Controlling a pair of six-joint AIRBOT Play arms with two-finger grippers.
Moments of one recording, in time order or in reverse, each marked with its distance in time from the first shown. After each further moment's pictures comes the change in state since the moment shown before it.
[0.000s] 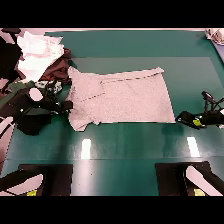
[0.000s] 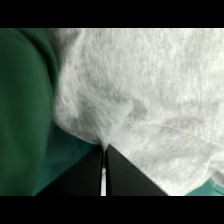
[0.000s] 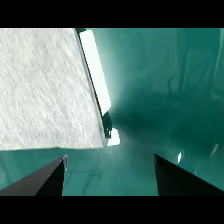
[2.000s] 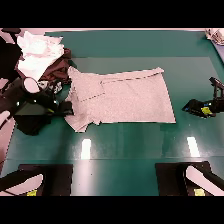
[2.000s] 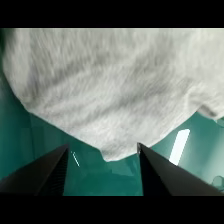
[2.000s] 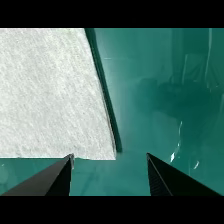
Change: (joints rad) left arm 0.000 0.008 0.071 -0.040 -0.269 0.102; right arm 0.002 -0.067 0.247 -0.023 0.154 0.034
